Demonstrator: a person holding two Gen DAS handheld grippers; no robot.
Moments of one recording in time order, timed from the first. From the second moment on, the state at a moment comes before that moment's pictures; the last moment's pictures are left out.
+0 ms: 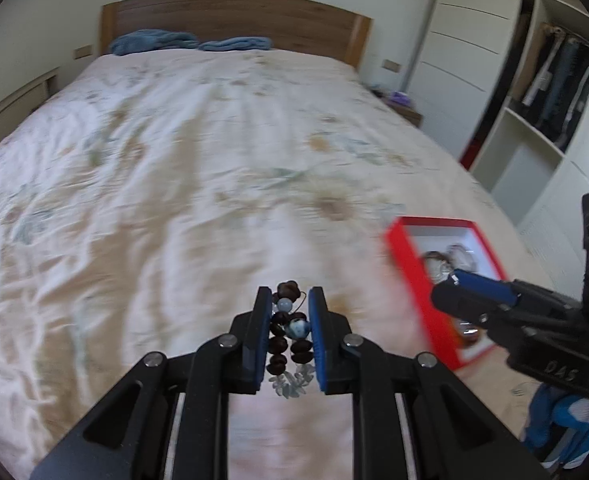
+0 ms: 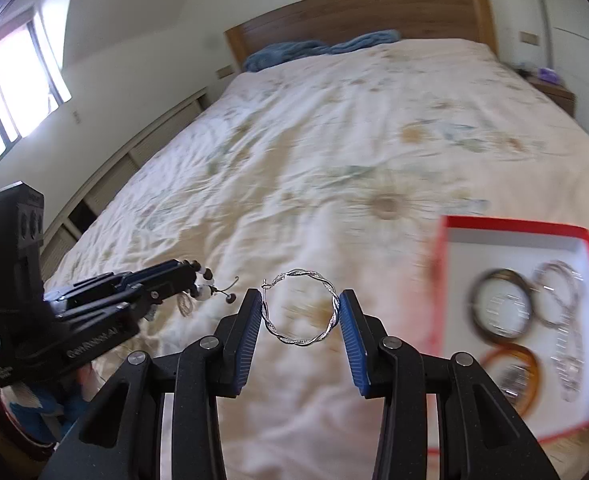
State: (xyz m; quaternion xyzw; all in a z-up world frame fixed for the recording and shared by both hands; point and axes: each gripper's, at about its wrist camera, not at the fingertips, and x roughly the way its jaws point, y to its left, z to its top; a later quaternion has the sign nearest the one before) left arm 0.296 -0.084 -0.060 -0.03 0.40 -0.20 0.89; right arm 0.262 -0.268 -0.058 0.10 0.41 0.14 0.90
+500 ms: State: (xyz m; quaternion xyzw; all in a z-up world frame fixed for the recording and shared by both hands) left arm 0.286 -0.276 -0.061 -0.01 0.42 -0.33 0.84; right arm 0.220 -0.428 -0.094 0.09 0.45 0.02 0.89
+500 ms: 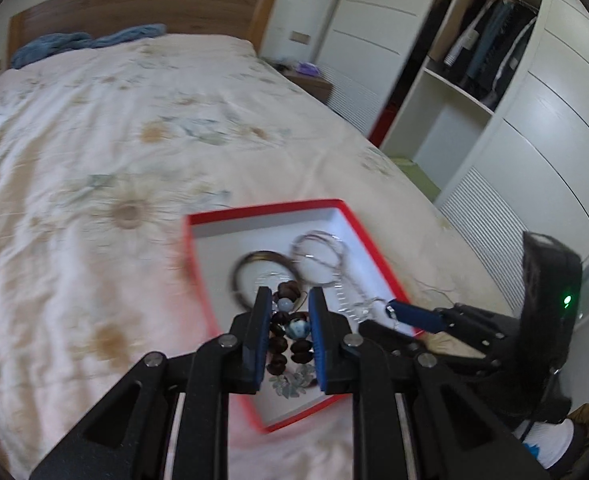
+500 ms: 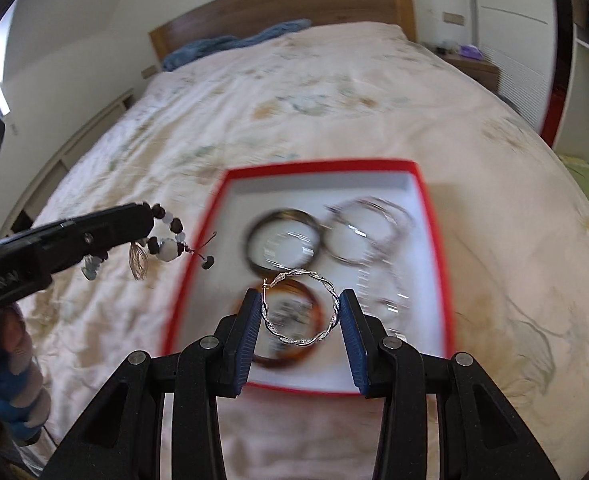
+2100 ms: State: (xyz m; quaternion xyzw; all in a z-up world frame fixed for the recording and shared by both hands) left arm 0.222 -0.216 -0.066 0.00 0.44 -0.23 0.87; right arm 0.135 -0.387 -0.071 0.07 0.46 0.01 0.88
